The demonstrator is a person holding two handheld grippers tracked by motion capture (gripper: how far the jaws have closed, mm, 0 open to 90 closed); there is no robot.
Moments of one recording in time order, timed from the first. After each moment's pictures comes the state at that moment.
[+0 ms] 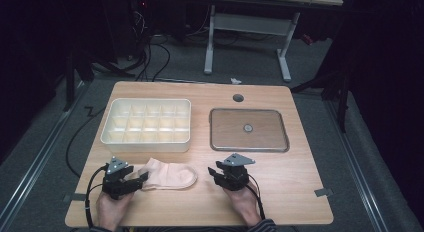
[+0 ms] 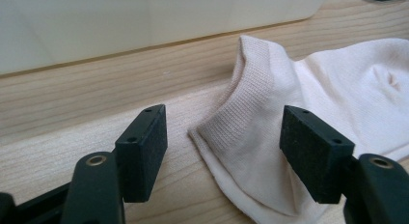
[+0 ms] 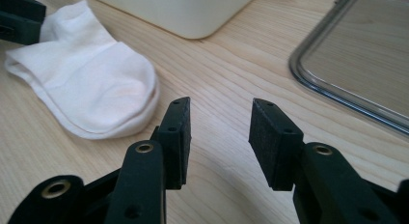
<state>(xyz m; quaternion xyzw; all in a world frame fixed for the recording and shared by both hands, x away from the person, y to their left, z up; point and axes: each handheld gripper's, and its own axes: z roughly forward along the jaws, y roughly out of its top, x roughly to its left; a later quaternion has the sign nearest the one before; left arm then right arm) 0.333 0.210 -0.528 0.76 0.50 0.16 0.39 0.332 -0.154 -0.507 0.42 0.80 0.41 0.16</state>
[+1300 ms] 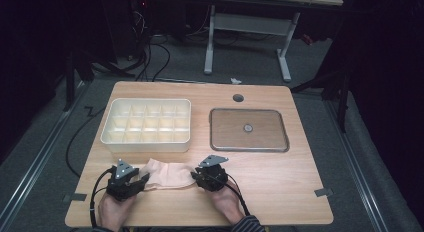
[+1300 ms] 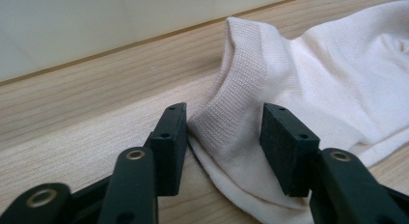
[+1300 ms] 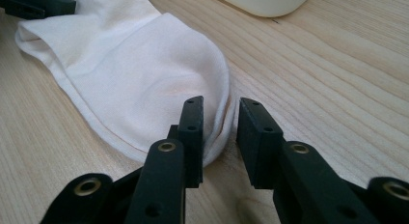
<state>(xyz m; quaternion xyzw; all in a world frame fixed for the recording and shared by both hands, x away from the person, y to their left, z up) 0.328 0.198 -0.533 0.78 0.47 0.18 0.37 0.346 -0.101 -0.530 0.38 0.84 0.38 0.12</state>
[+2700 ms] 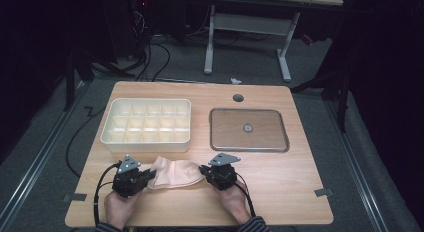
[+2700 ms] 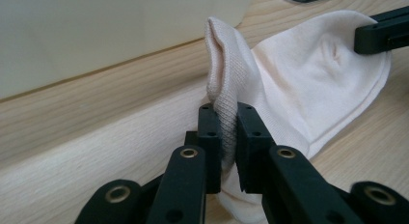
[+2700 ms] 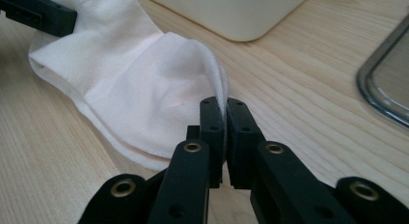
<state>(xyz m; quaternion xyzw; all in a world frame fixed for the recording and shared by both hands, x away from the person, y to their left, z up) 0.332 0.176 -0.508 0.79 0.44 0.11 0.41 0.341 -0.129 -0.513 0.38 0.82 0.41 0.14</state>
